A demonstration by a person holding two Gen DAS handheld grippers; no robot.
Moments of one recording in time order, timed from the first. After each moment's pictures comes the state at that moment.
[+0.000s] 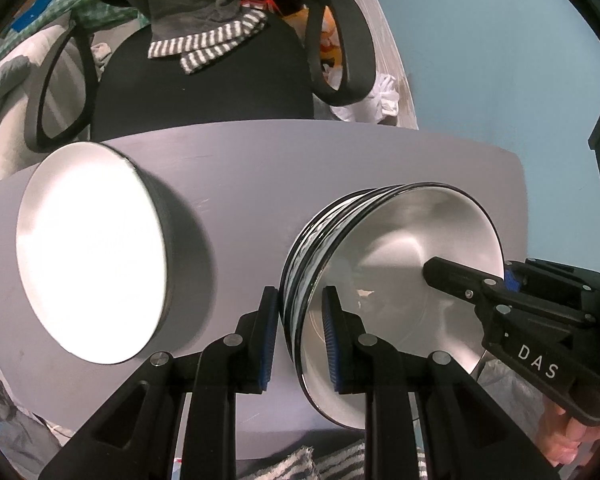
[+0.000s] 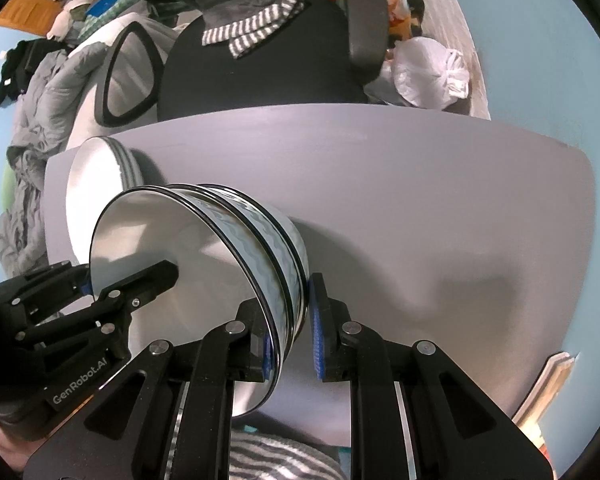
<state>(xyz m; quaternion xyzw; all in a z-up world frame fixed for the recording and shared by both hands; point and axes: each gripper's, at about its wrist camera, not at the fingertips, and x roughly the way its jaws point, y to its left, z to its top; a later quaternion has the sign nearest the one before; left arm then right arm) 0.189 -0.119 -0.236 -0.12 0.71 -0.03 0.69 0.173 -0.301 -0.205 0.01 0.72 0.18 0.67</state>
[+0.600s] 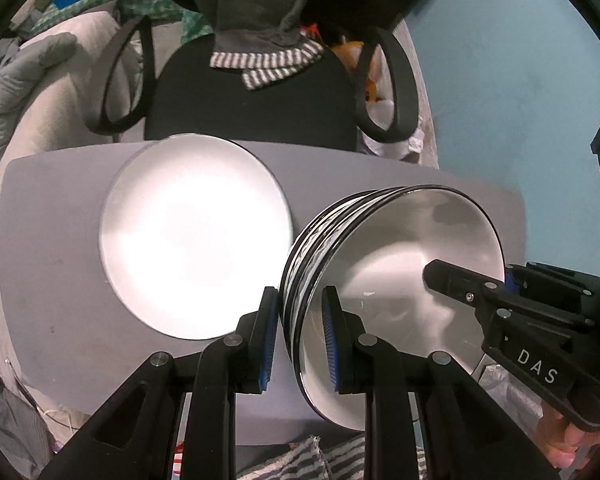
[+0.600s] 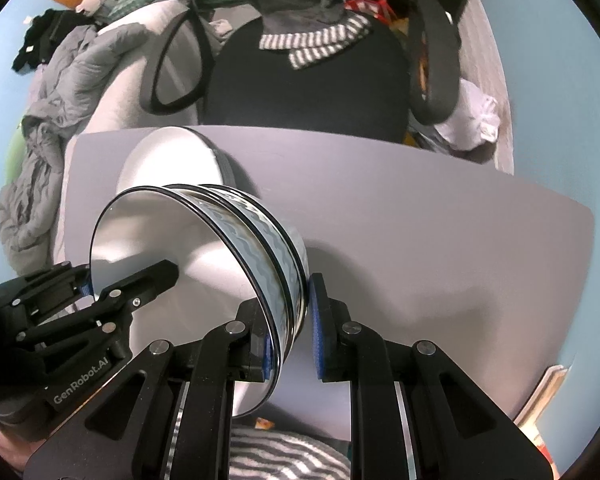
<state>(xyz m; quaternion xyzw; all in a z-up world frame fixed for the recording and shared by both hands) 0.179 -0.034 -0.188 -0.16 0.68 0.02 0.72 0.170 -0.209 -0.163 -0.03 0.70 0.22 0.68</state>
